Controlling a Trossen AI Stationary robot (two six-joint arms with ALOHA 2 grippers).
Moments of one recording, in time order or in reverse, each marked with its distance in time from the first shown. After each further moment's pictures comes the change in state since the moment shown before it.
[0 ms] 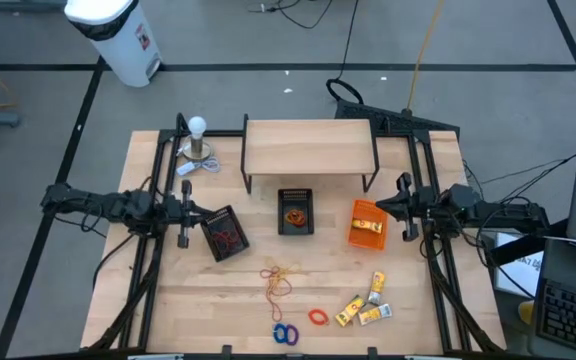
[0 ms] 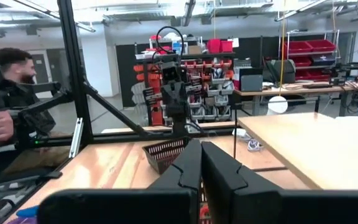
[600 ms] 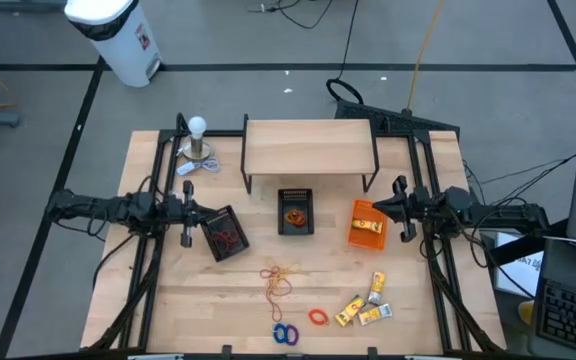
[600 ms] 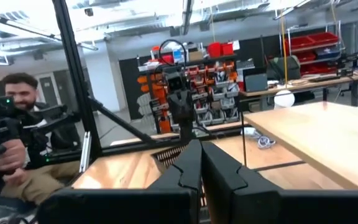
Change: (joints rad) left arm 0.053 -0.086 -0.106 0.082 0.025 -0.028; right arm -0.003 -0.001 -0.084 0.116 -0.004 0.090
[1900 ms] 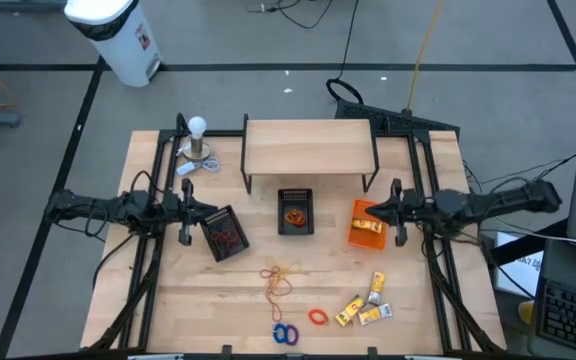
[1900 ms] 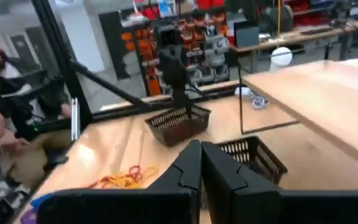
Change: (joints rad) left arm 0.010 0.000 -0.003 0.090 -0.011 -0.084; right arm 0.207 0.348 0.209 -0.114 0.235 0.047
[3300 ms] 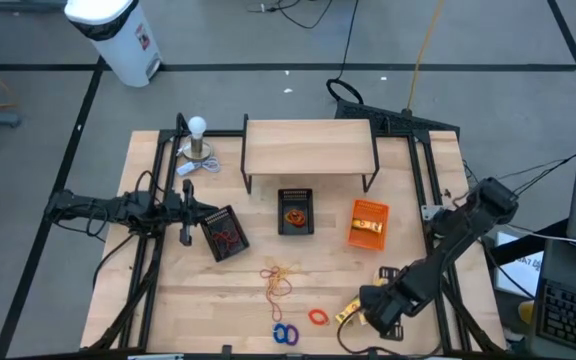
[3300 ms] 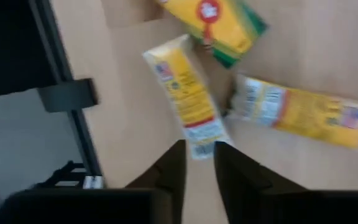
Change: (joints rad) left arm 0.000 0.000 0.002 -0.037 -0.008 -0.055; right arm 0.593 1.274 0.917 -0.948 -0.395 0.741
